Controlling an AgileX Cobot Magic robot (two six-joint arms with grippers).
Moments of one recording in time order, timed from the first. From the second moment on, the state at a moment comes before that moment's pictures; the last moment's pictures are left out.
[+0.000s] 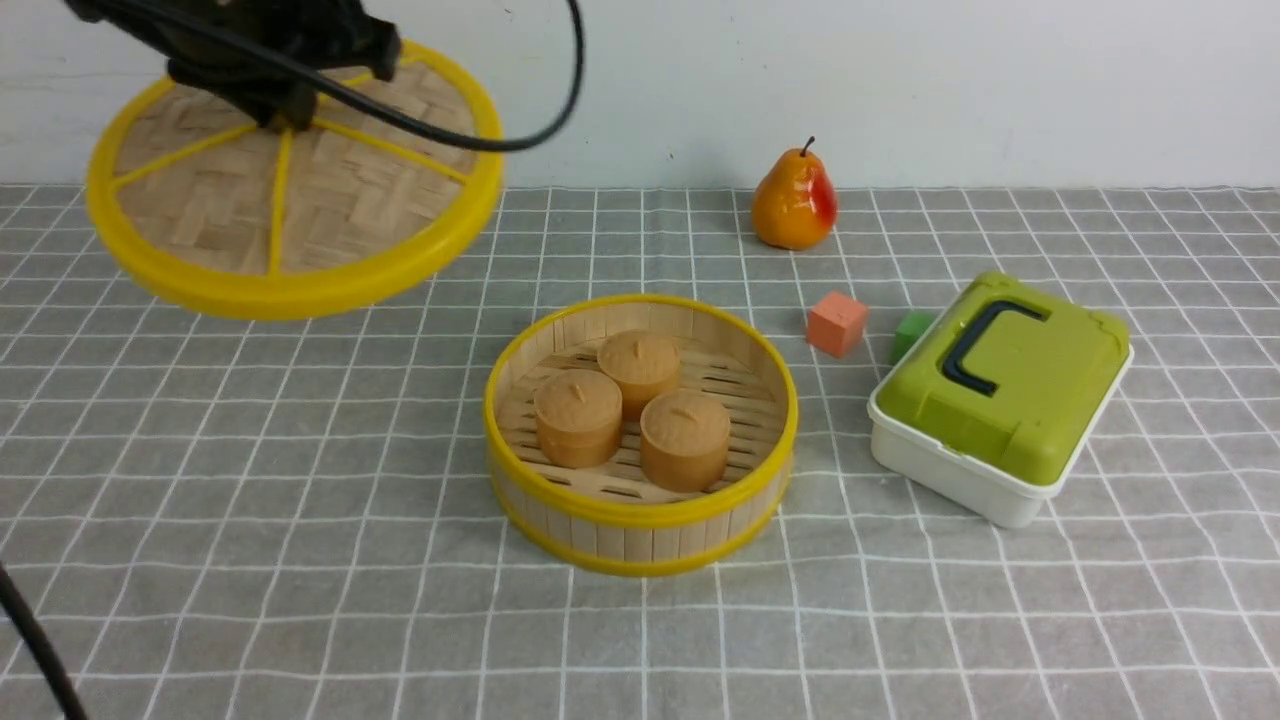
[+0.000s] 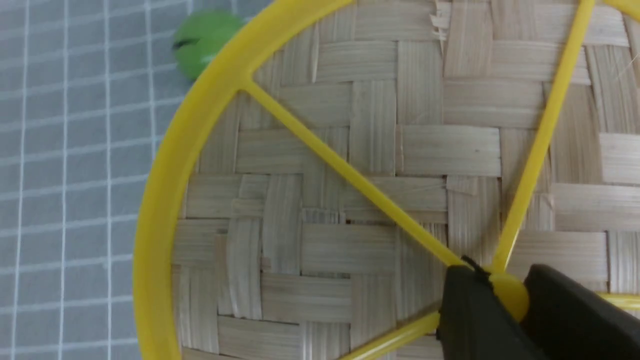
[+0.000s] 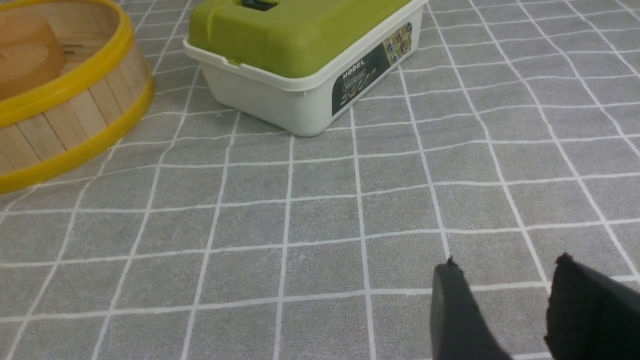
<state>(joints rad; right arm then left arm) 0.00 -0.01 0.02 0.07 0.40 0.10 -0.23 1.77 -1.99 0.21 1.18 -0.17</state>
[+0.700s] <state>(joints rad) 0.00 -0.01 0.02 0.07 0.40 0.10 -0.07 1.85 -1.41 0.10 0.65 -0.24</state>
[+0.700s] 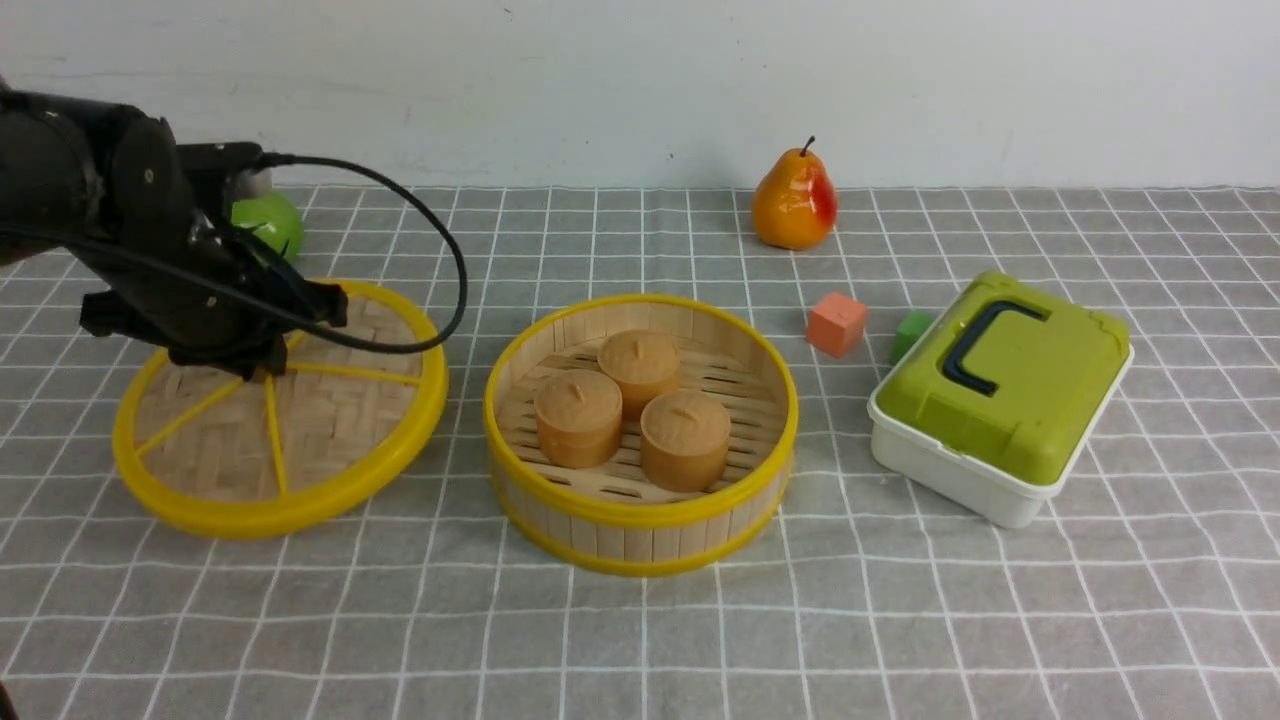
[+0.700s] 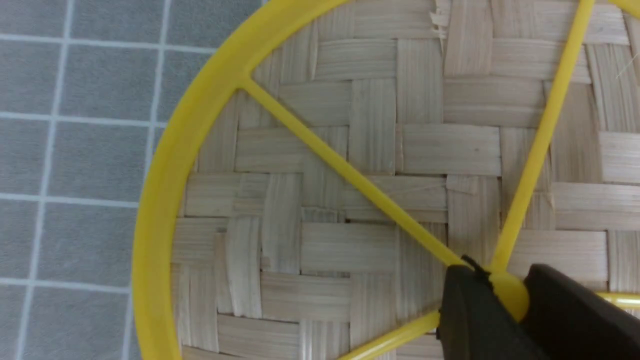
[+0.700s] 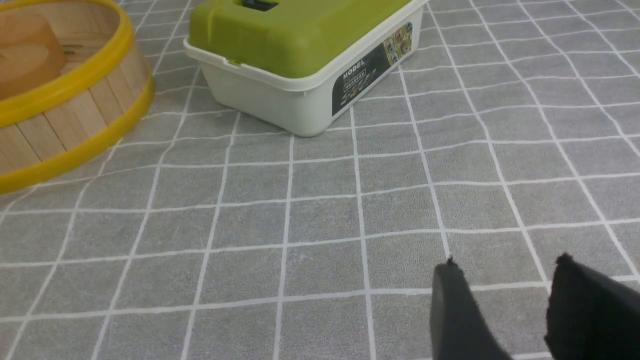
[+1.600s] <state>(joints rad) 0.00 -0.01 0.02 0.07 0.40 0.10 -0.07 1.41 -1.38 -0.12 0.62 -0.16</state>
